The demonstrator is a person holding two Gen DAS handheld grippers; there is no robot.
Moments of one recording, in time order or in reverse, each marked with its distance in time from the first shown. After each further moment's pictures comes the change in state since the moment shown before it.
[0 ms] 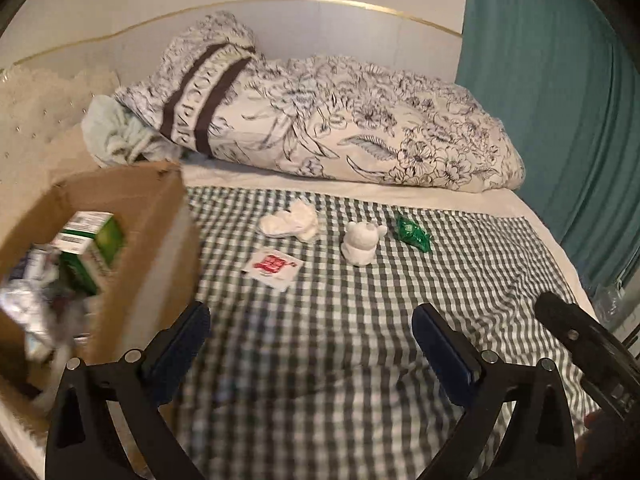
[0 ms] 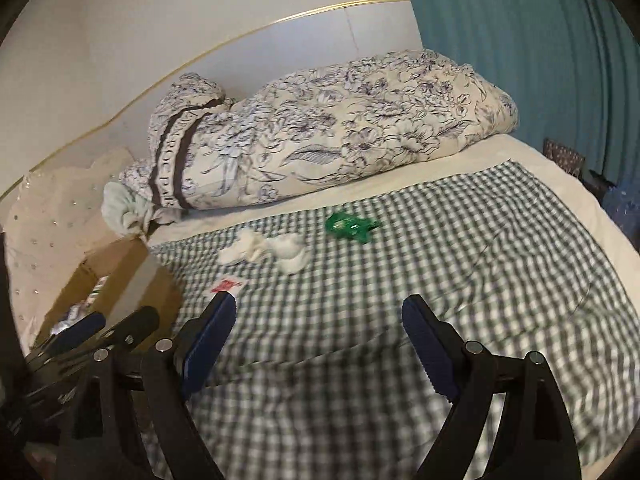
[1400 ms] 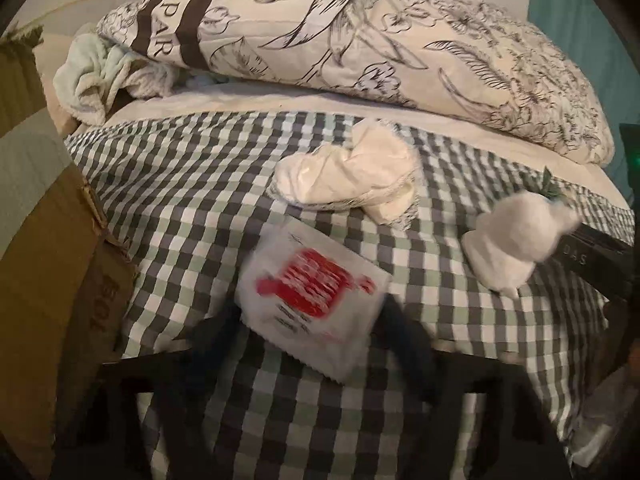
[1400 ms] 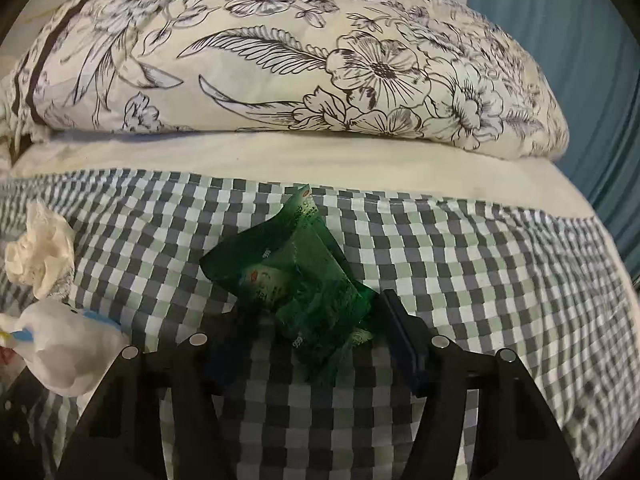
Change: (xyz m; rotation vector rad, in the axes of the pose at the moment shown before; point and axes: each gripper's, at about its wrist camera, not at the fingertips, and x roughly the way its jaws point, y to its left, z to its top) left arm 0.203 0.037 0.001 -0.027 0.169 0.146; right arm 0.300 0.000 0.046 -0.253 0.195 -0.264
